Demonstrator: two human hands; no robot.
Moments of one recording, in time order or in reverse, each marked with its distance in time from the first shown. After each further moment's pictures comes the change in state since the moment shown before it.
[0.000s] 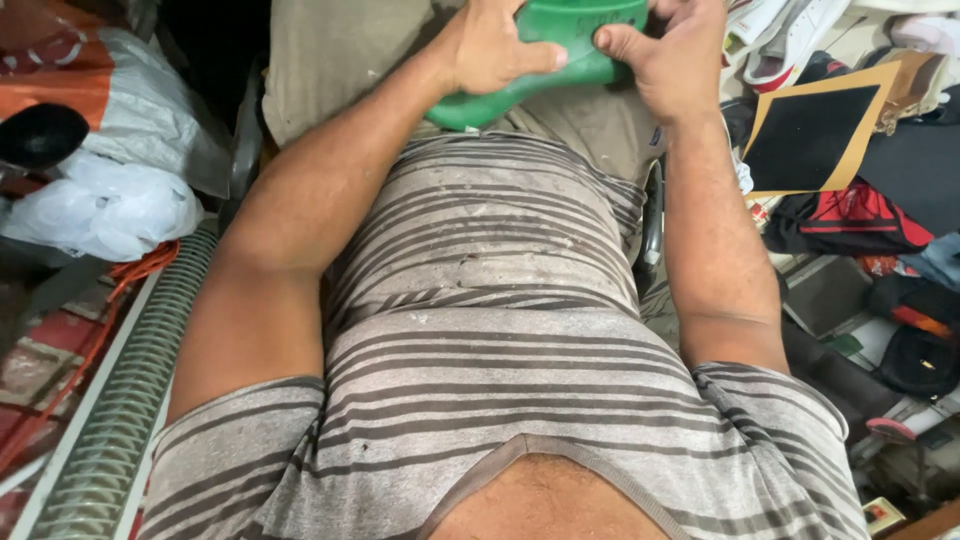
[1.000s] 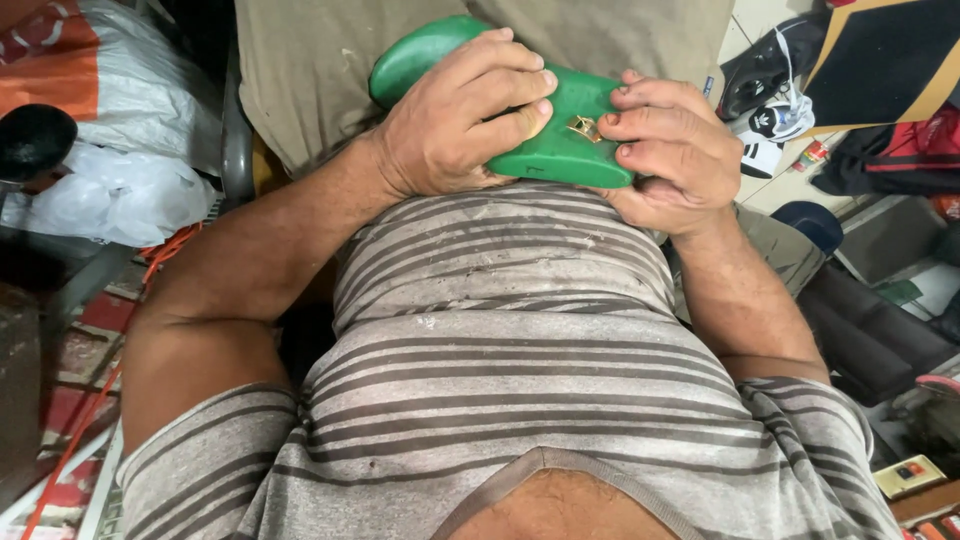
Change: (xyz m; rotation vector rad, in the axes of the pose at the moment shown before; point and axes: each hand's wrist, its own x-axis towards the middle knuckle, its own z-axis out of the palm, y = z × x) left_hand -0.090 0.088 -0.029 0.245 0.183 0.833; right_hand -0.085 -0.061 0.041 -0.206 -0.111 -0.779
